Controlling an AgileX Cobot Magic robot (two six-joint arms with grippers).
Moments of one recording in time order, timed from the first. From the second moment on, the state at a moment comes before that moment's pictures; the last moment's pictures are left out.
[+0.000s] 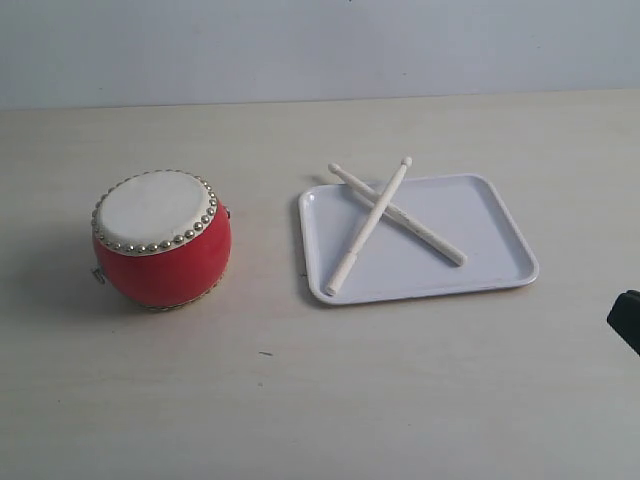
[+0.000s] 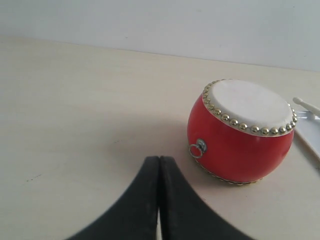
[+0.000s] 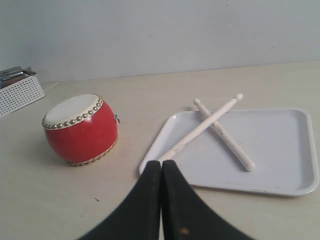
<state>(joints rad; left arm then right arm) -0.04 0.01 0.00 -0.18 0.37 0.05 0.41 0.15 0.00 0.24 0.14 0.05</state>
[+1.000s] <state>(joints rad) -0.04 0.01 0.00 -0.18 0.37 0.05 0.38 0.01 0.00 0.24 0.29 -0.10</state>
